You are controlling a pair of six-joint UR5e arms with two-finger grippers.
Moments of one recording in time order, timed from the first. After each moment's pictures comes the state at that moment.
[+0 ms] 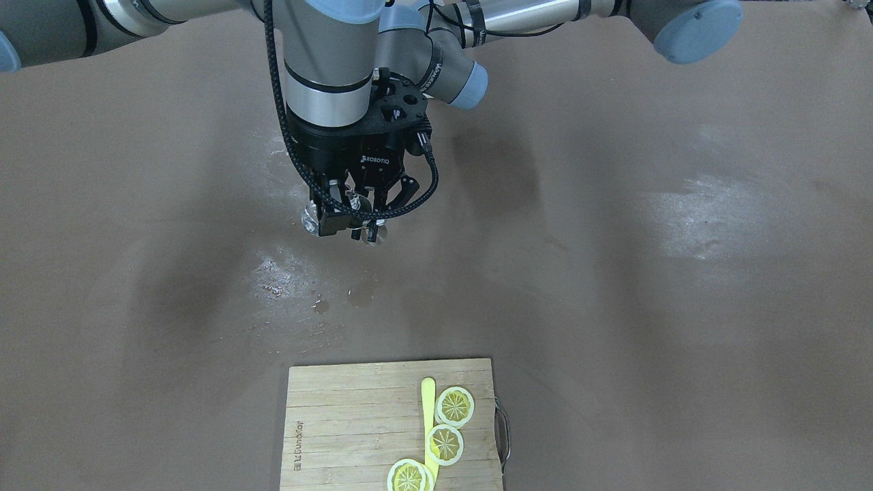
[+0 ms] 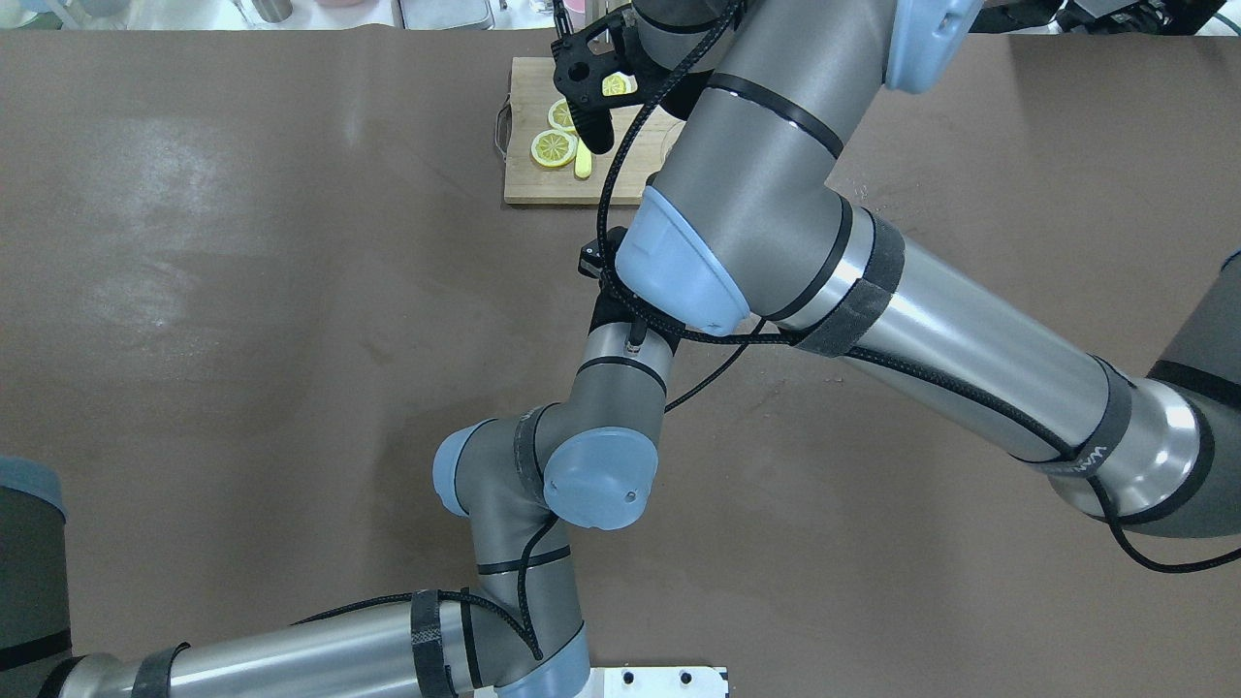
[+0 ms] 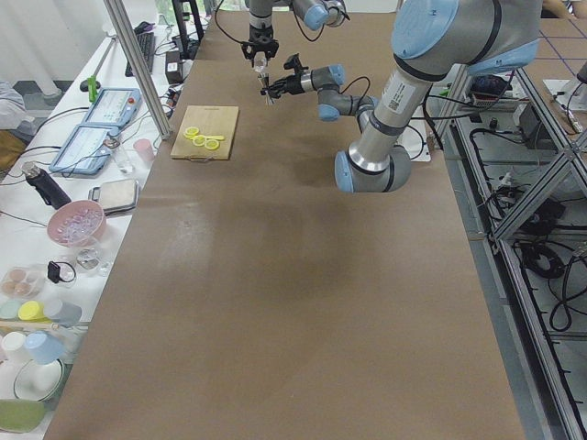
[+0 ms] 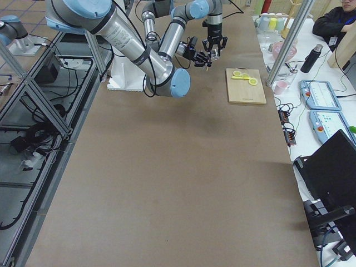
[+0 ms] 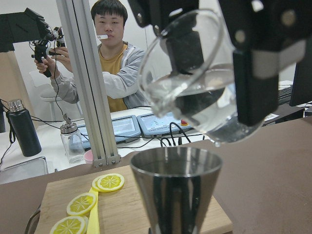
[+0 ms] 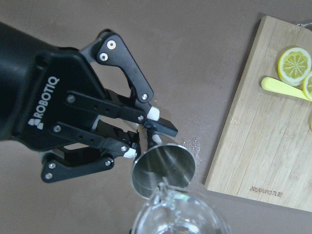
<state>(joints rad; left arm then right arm) -0.29 -2.44 -1.36 -2.31 -0.68 -0.81 0.76 -0.53 1.64 -2.15 1.85 -0.89</state>
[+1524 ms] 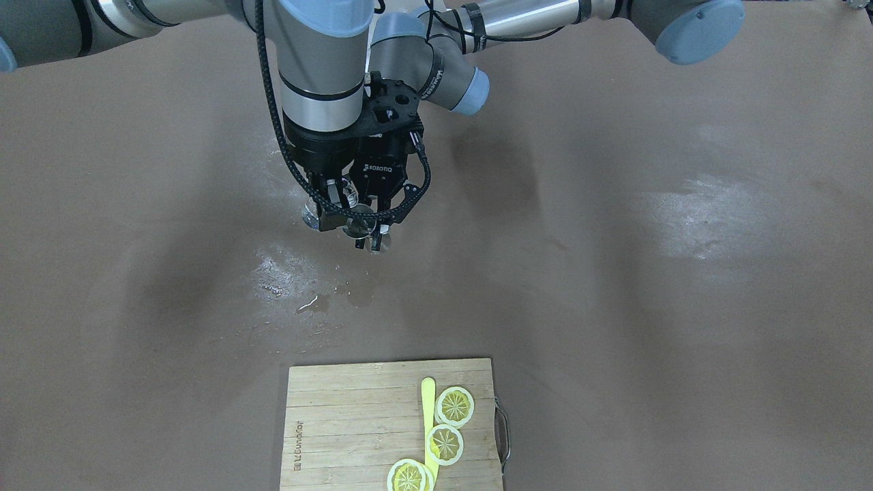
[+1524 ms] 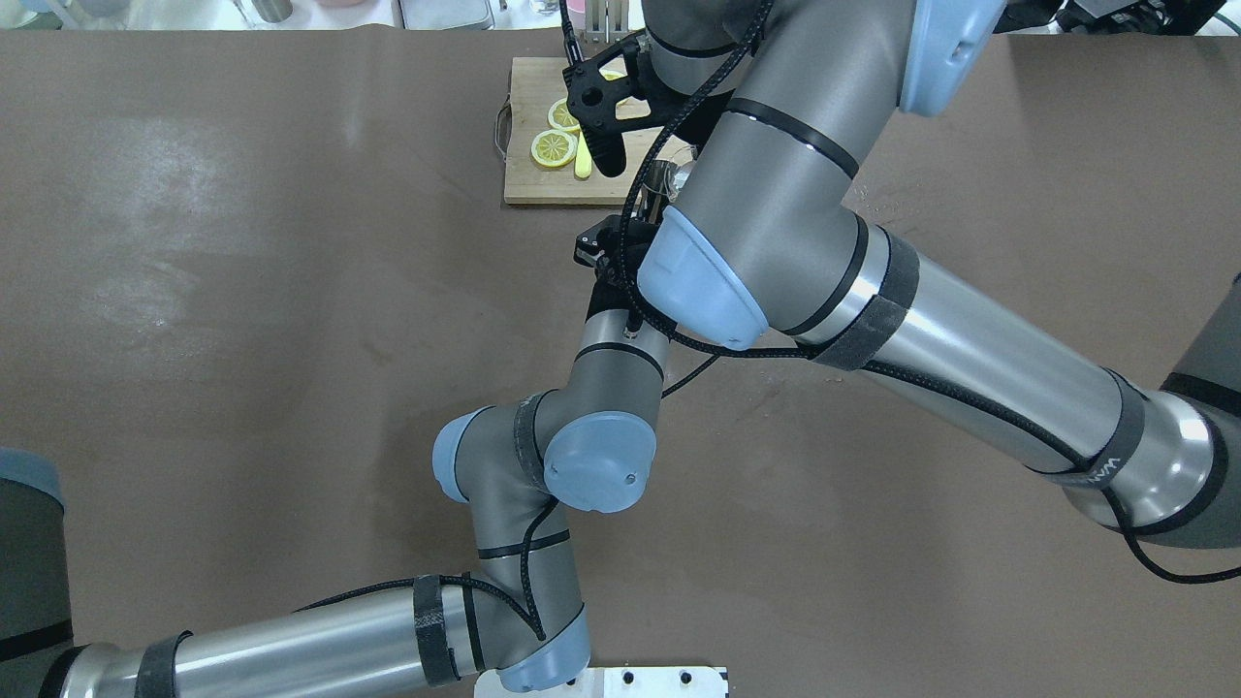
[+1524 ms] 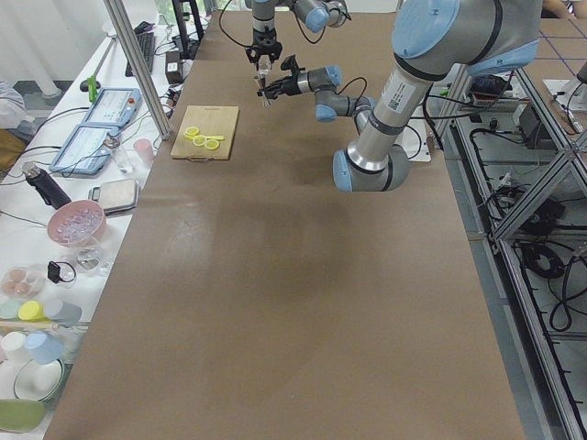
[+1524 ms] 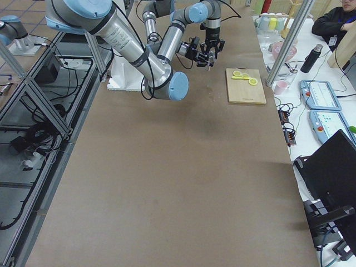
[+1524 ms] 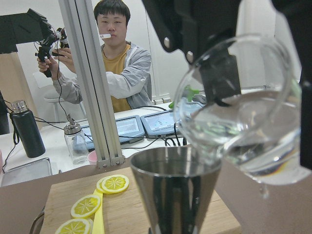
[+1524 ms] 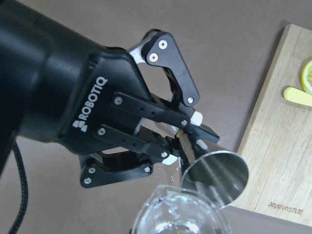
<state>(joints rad) -0.31 -2.45 -1.34 -2.31 -0.68 -0.81 0.77 -0.58 1.66 -2.12 1.92 -0.92</state>
